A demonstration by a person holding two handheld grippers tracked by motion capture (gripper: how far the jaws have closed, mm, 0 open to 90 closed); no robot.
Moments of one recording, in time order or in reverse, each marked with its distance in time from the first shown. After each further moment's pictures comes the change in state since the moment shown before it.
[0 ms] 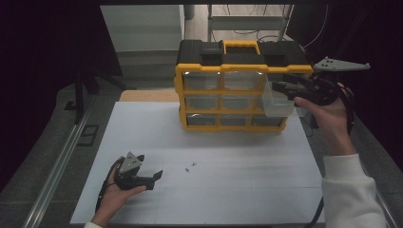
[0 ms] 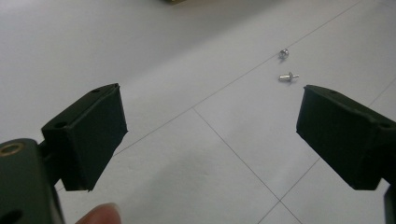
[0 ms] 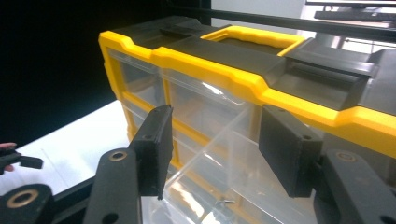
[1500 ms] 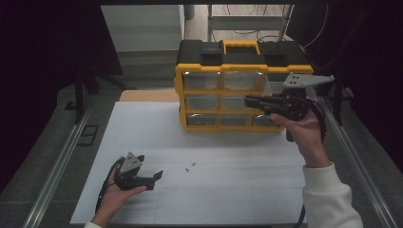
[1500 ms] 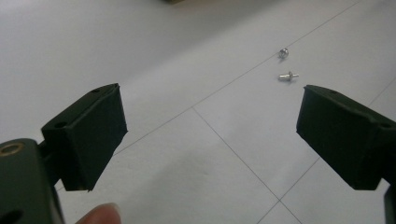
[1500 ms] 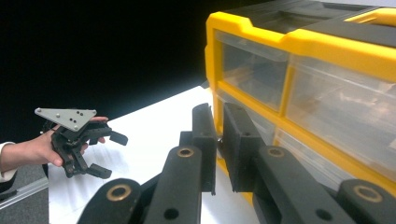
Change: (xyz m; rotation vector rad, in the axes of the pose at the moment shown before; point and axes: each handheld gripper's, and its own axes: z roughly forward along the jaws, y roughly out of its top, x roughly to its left) left arm 0.000 0.000 0.000 0.000 0.001 0.002; right arm 0.055 -0.013 0.027 0.033 0.278 -0.053
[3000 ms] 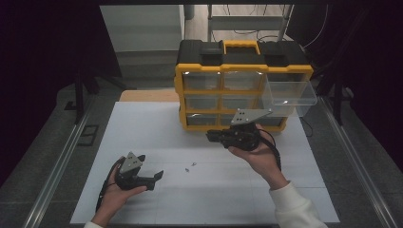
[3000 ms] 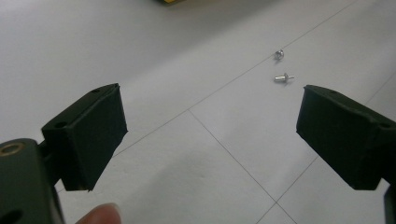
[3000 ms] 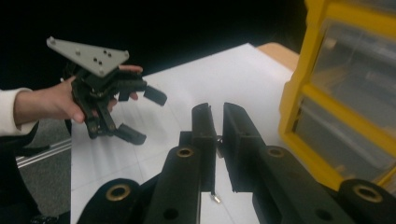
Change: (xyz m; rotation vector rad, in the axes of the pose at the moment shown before) left arm -0.001 0.001 0.001 -0.003 -0.012 0.007; right arm 0.058 -0.062 0.088 0.124 0.123 -0.043
